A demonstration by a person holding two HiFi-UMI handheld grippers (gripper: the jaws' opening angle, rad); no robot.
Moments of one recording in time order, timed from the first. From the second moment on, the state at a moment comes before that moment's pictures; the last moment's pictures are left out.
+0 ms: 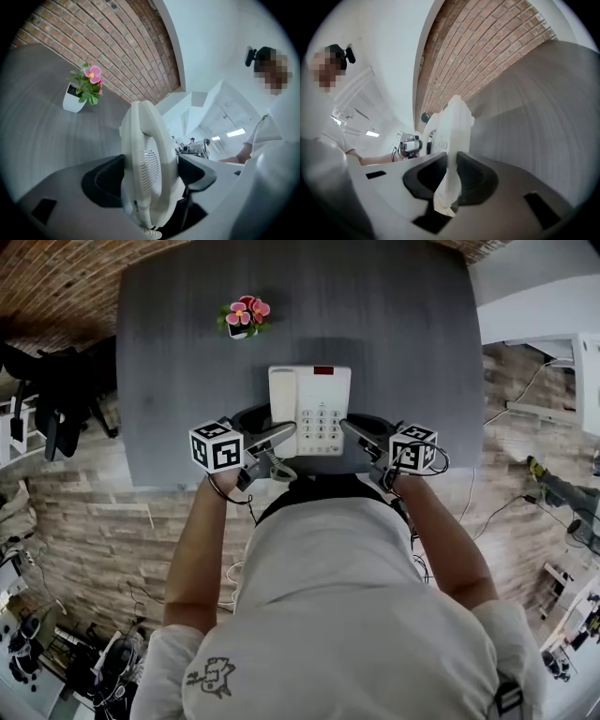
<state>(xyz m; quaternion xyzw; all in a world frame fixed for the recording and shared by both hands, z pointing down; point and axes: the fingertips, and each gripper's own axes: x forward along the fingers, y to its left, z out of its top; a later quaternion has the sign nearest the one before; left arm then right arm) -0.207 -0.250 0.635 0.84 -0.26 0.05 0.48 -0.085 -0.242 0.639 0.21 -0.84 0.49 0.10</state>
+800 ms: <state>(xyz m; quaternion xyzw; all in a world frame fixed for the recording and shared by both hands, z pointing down) -0.233 -0.224 0.561 0.88 -0.24 0.04 0.40 -0.110 -0.217 0.560 0.26 -0.87 0.41 0.07</state>
